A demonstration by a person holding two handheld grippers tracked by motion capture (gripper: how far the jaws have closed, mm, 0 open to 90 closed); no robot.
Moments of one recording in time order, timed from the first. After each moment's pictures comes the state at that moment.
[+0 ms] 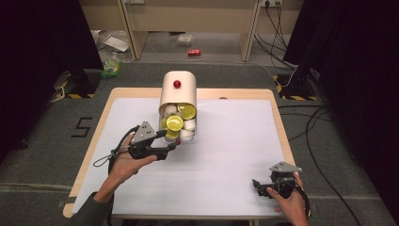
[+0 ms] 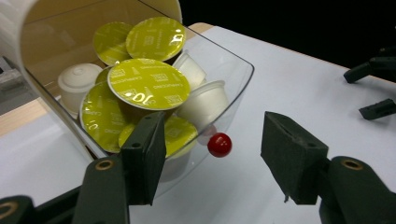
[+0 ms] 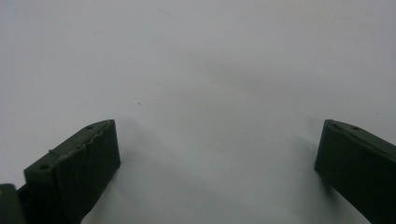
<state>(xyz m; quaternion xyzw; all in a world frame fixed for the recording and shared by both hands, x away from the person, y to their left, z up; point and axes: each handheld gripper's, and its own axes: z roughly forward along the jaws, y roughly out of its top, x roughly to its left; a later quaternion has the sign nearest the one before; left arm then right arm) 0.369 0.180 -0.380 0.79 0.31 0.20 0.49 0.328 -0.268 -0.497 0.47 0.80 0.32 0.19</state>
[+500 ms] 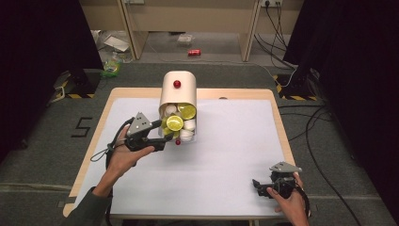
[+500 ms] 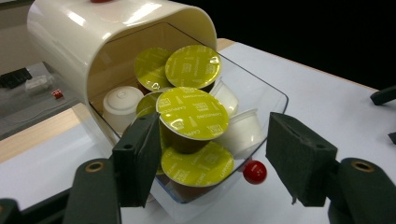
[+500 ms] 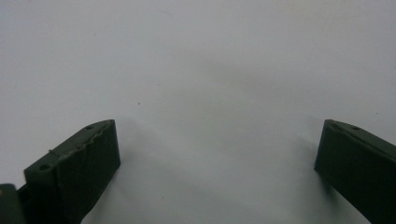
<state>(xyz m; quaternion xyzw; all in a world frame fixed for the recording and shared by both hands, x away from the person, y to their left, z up) 0.383 0.187 -0.366 0.77 0.33 0.23 0.50 0.328 -0.268 -0.497 0.47 0.80 0.32 0.19</state>
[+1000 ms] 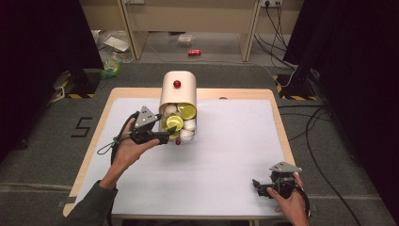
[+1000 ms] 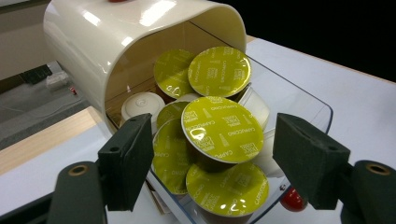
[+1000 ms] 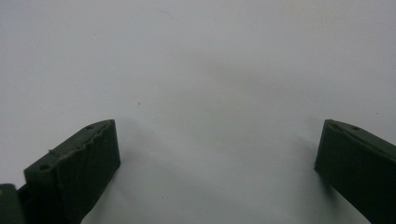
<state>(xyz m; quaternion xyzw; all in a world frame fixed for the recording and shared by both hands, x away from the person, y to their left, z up) 0.403 0.178 -0.367 0.77 0.34 0.26 0.47 0.328 -0.268 -0.497 0.47 0.80 0.32 0.19</state>
